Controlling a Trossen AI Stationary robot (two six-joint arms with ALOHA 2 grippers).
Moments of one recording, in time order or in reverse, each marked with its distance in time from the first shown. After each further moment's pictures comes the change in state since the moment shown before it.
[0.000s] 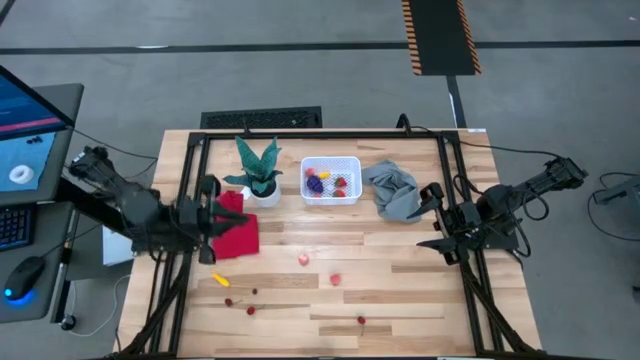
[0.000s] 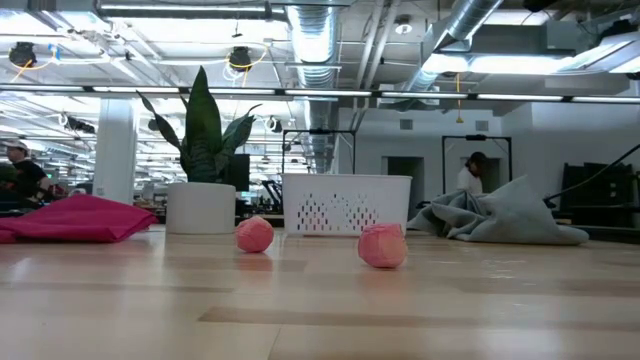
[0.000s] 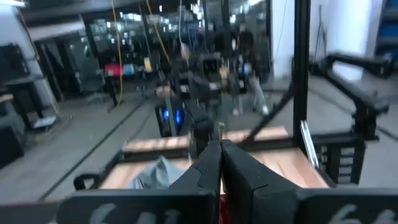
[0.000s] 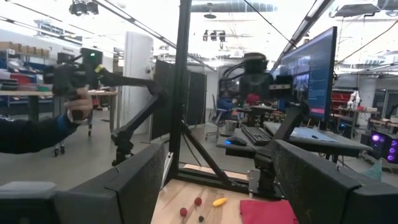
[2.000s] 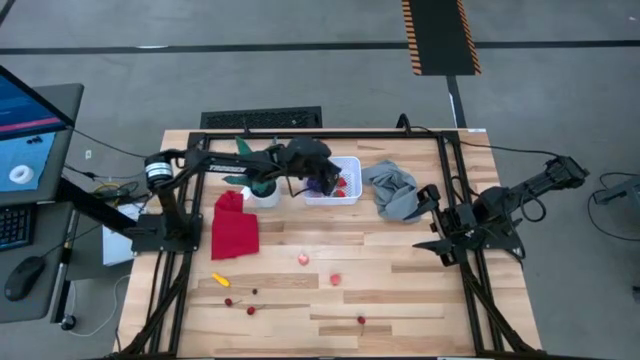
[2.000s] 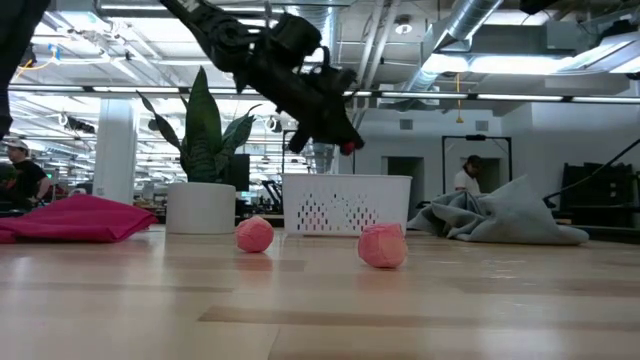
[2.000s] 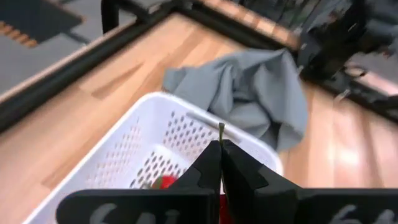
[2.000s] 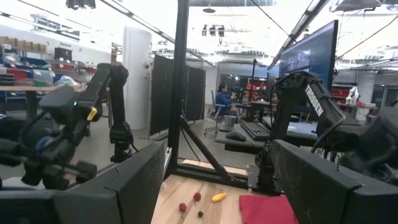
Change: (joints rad) left arm 0.954 1.052 0.379 0.115 0.740 -0.411; right arm -0.002 0.045 0.000 0.024 0.006 0.002
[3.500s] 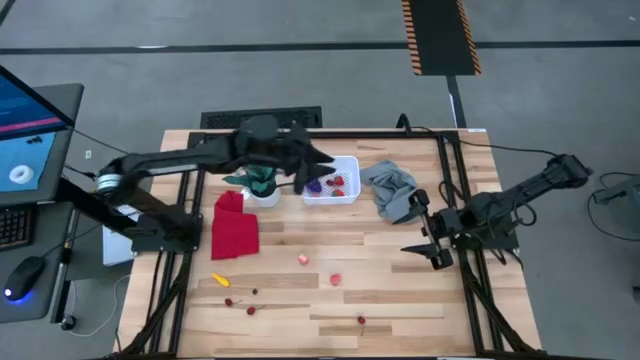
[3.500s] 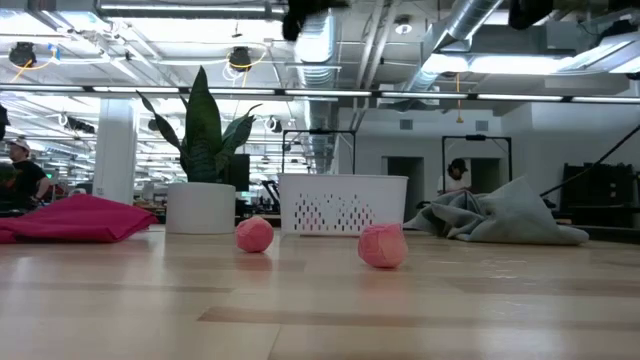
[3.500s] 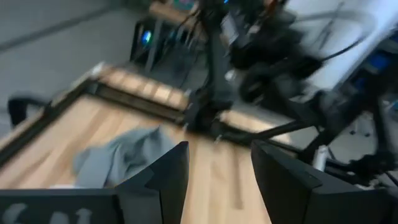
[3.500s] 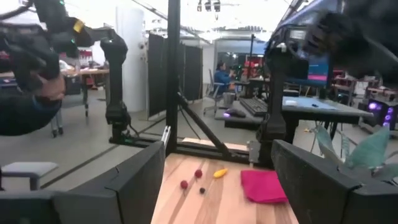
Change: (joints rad) left arm -0.080 -0.345 0.145 -0.217 0.211 -0.007; right arm -0.011 0.113 0.000 0.017 0.016 0.053
